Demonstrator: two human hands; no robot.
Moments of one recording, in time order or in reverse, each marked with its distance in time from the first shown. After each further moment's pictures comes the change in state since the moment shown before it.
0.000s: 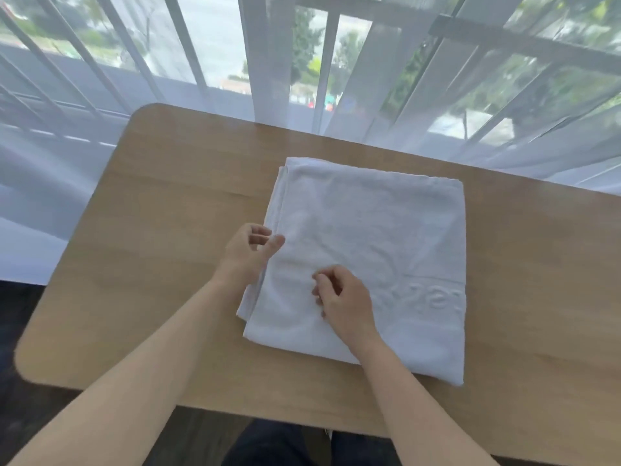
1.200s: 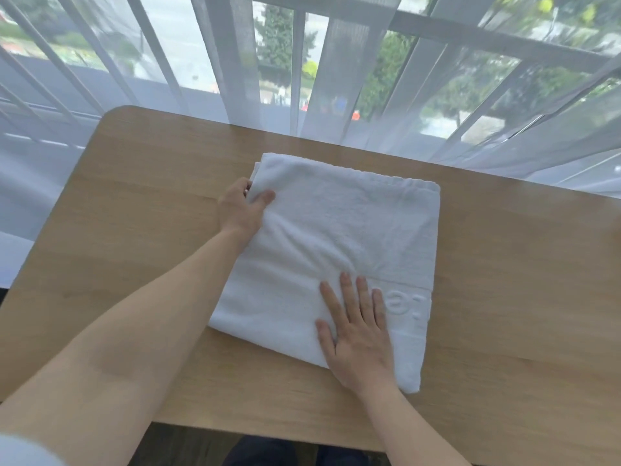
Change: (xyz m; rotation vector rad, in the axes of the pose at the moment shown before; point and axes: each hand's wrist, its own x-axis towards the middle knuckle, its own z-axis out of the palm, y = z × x) left_hand 0.076 0.052 0.041 0.191 0.307 0.175; right_hand -0.021 0.081 -0.049 -1.044 0.021 -0.328
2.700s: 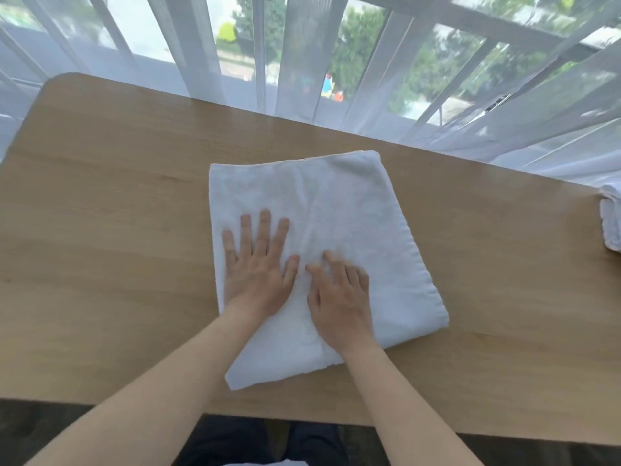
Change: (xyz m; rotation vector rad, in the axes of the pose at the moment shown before) left_hand -0.140 -0.027 0.068 0.815 -0.180 0.396; right_hand 0.018 0.025 -0.030 0.058 0.215 -0.002
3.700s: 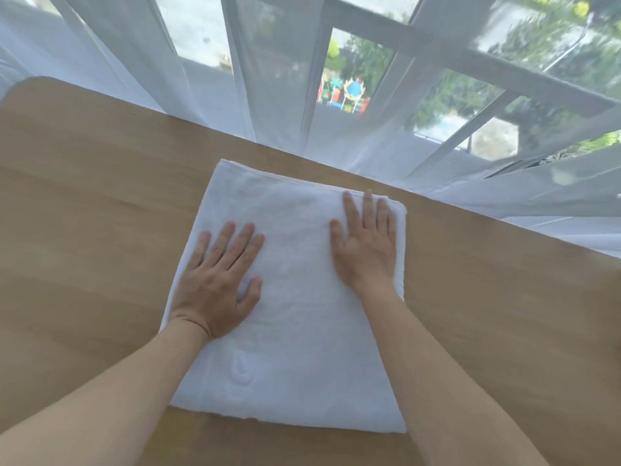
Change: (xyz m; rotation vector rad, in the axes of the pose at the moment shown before) left_hand 0.066 -0.001 -0.001 0.085 0.253 0.196; right_hand 0.189 0.122 -0.001 -0.053 -0.186 0.175
